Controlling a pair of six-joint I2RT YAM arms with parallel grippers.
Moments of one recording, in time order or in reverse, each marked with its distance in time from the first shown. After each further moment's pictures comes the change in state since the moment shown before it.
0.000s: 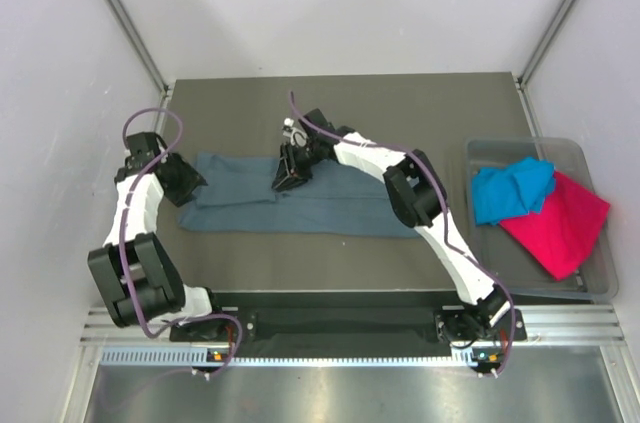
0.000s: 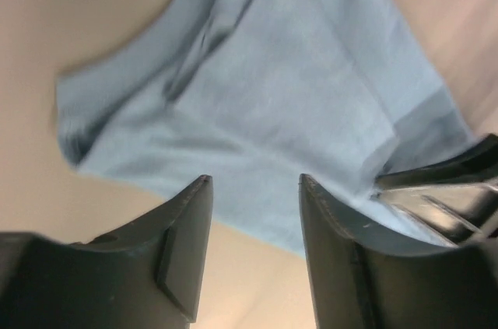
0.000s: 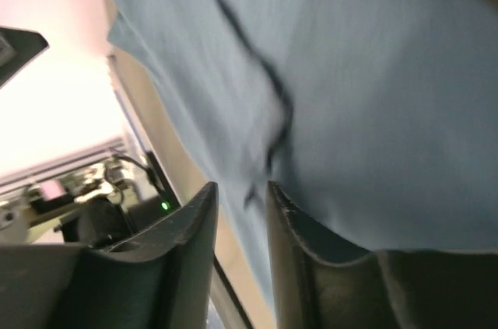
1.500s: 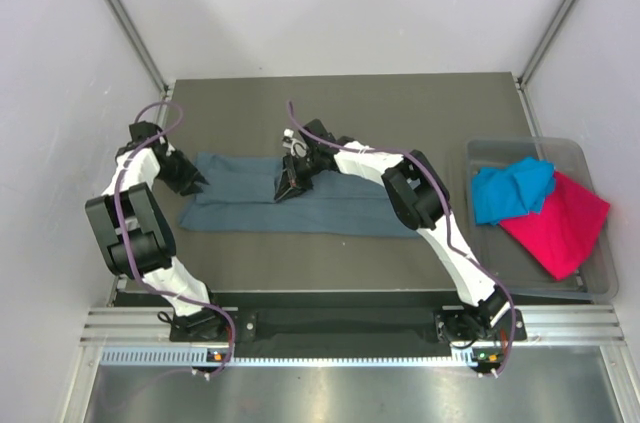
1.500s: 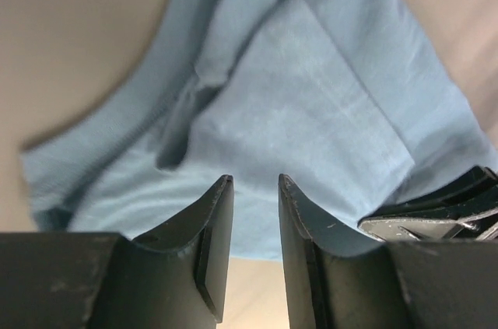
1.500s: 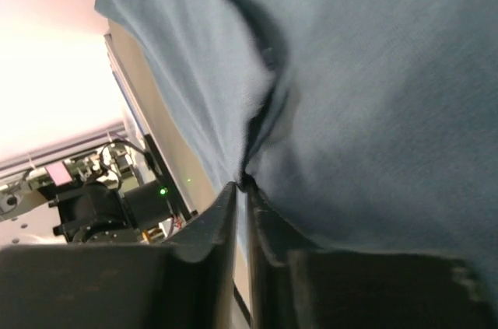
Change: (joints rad) left arm 0.025 0.298 0.183 -0.053 0.101 0.080; right arm 0.022 -0.072 -0.172 0.077 -0.014 0.006
